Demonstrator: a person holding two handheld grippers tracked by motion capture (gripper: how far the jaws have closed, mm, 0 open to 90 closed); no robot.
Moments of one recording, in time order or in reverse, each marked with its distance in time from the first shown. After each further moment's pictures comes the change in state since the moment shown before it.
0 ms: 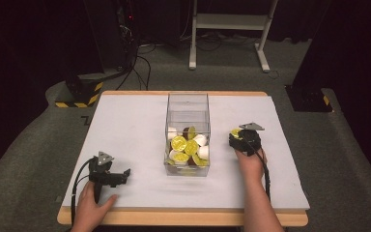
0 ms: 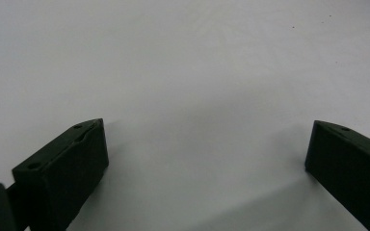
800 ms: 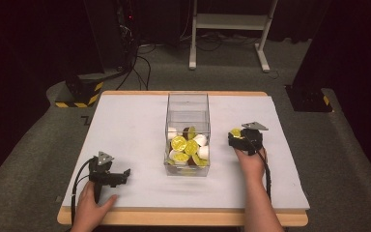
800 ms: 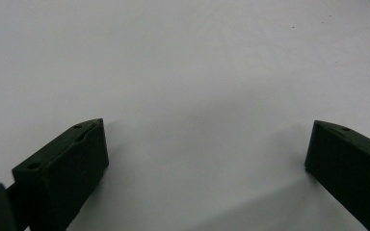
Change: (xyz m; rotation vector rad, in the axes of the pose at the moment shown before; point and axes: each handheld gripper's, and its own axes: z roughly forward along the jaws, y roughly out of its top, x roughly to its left) left arm 0.000 0.000 0.000 0.003 0.000 0.005; right arm -0.004 0.002 -0.006 -0.041 0.036 0.041
